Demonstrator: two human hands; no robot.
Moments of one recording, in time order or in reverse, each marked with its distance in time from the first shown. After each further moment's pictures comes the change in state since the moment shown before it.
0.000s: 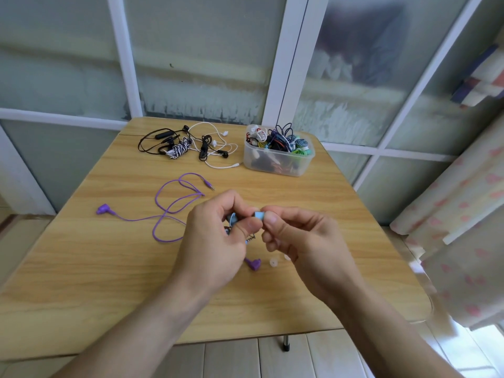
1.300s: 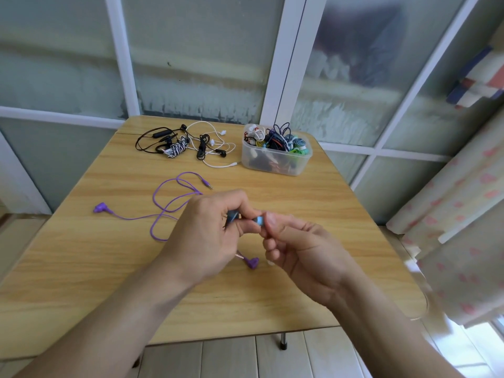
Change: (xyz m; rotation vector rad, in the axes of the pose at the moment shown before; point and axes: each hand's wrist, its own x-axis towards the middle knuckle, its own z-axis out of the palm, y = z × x) left_hand 0.013 -0.009 -0.014 0.144 -0.133 0.318; right_hand 0.000 -0.003 -0.001 0.199 -0.078 0.294
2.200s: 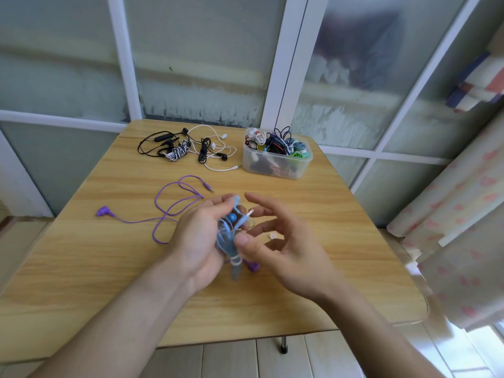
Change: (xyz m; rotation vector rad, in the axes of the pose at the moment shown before) left_hand 0.009 0.006 0.007 -1.030 0.131 -0.881; right_hand 0.015 0.019 -0.004 -0.731 -0.011 -0.470
